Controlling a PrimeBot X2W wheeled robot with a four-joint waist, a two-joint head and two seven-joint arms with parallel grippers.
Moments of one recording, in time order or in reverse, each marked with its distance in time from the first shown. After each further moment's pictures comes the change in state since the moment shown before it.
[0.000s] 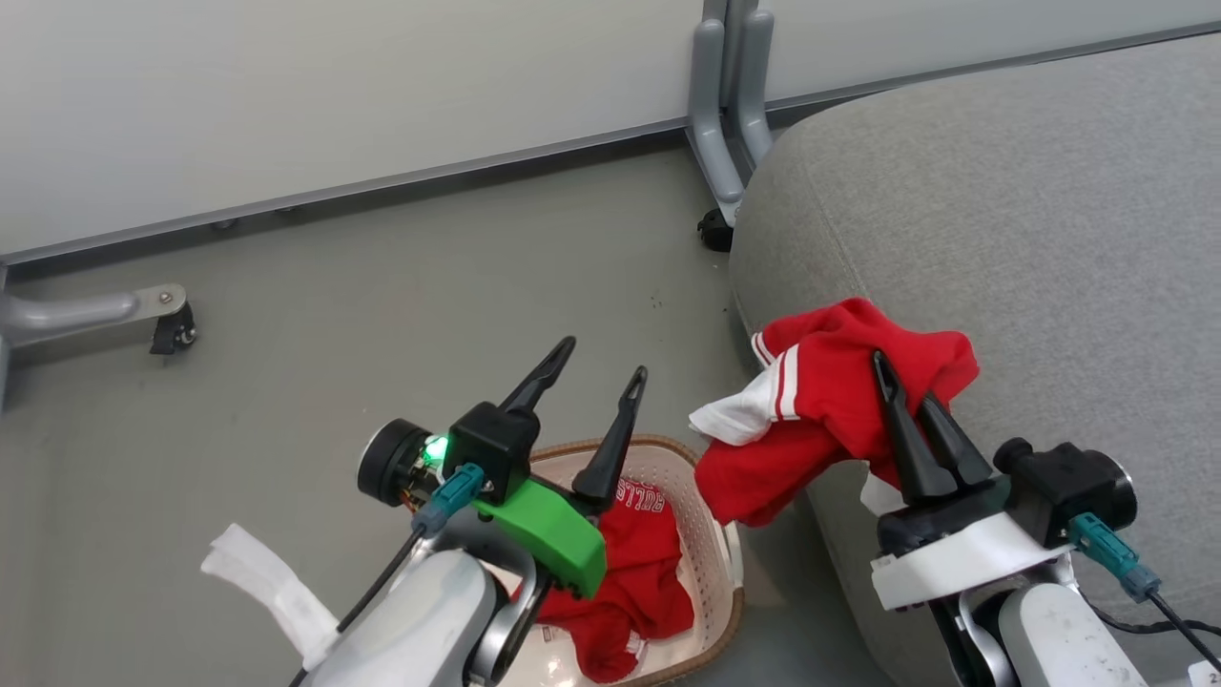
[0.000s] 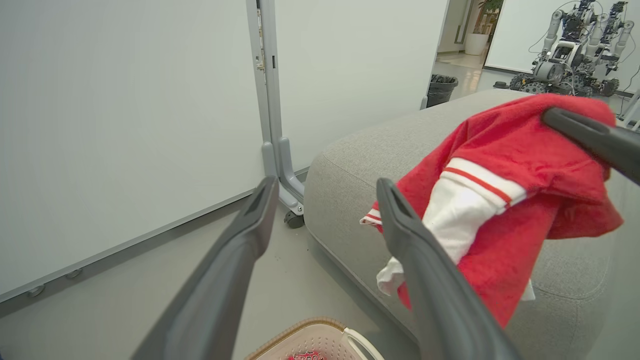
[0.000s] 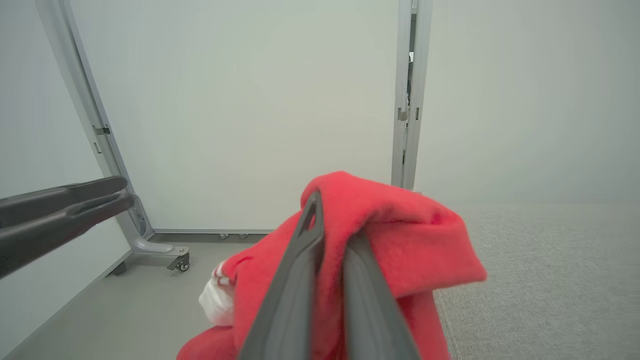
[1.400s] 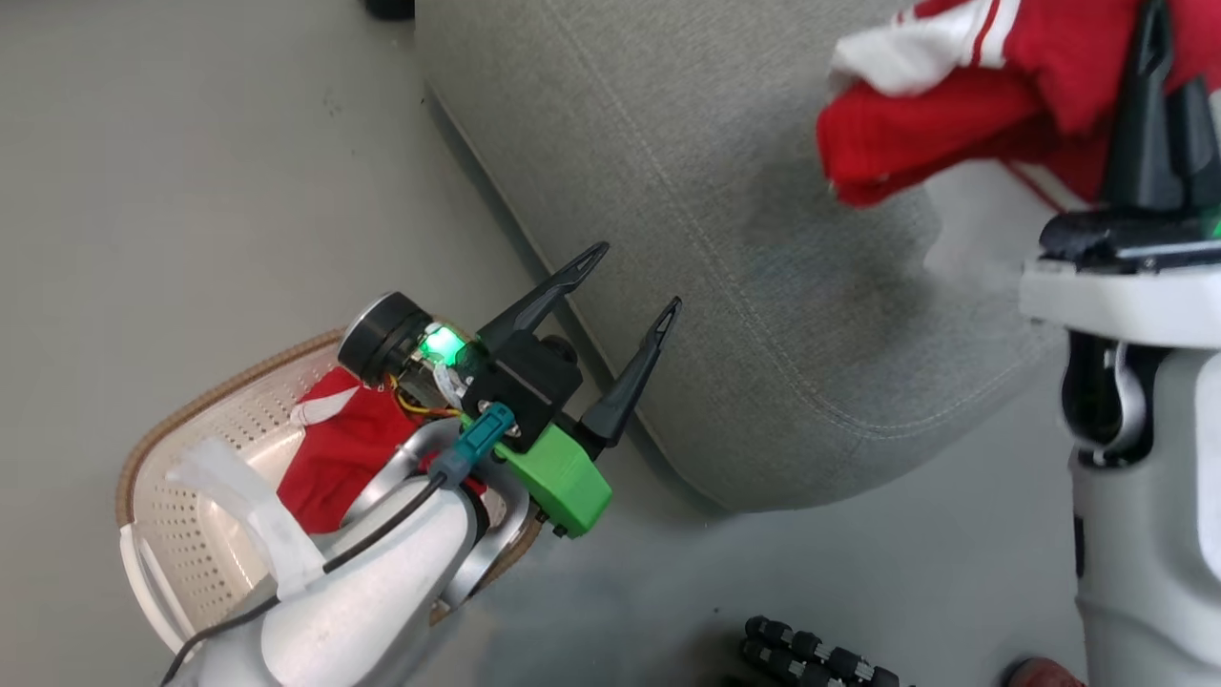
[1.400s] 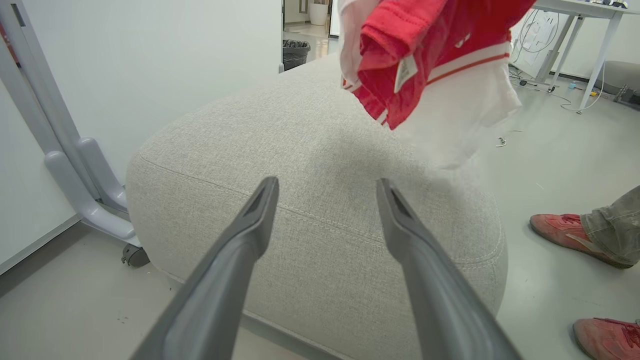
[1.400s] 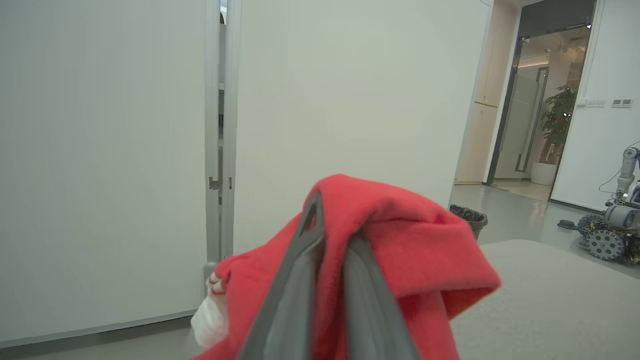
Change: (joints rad) left arm -0.164 0.130 -0.079 -0.196 0.115 -0.041 0.137; right arm -0.348 0.075 -0.276 -0.146 -0.004 0.000 0.000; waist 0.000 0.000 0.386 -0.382
